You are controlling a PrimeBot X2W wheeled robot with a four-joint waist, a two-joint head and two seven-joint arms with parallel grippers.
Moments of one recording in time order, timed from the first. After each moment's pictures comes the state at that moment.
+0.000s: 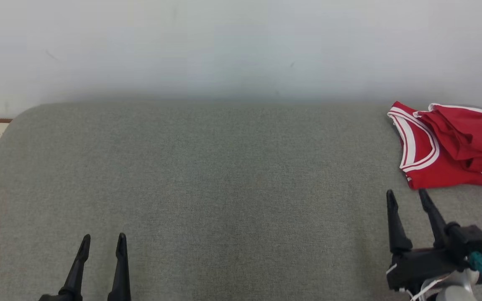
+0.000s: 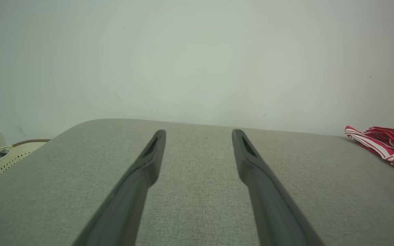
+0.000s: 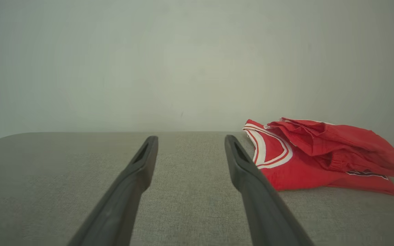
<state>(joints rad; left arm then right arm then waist) -0.02 0.05 0.00 -0.05 -0.12 0.00 -0.26 -0.23 -0.21 0.15 0.25 0.18 0.13 -0.26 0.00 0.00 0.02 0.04</state>
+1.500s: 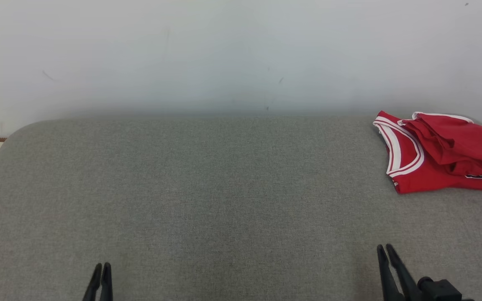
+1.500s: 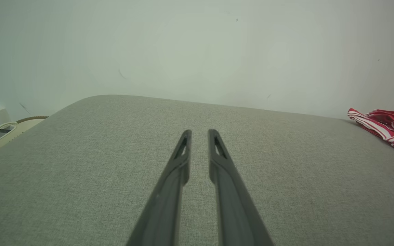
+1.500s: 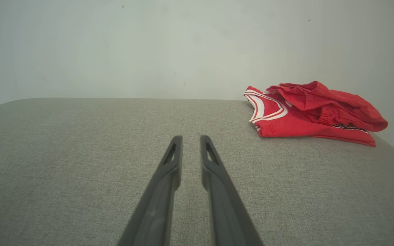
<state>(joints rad) 0.04 0.05 0.02 0.03 -0.13 0.00 -0.26 0.04 -0.07 0.13 0.13 0.00 0.13 -0.26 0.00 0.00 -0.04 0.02</state>
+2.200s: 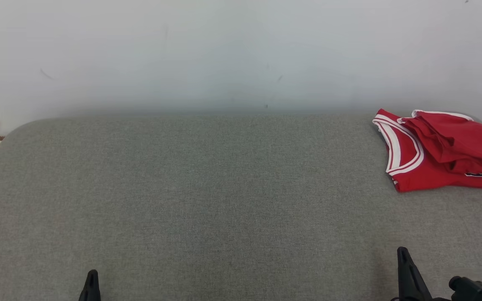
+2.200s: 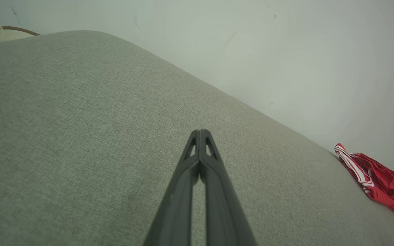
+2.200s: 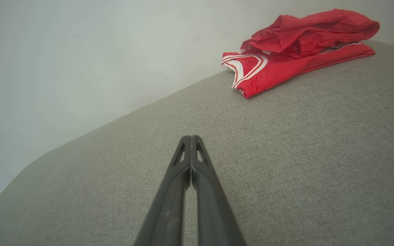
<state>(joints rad) 0.02 0.05 0.05 0.10 -0.47 -0.03 -0.17 0.03 -0.08 0.10 0.17 0.40 0.13 -0.20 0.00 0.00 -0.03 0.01</state>
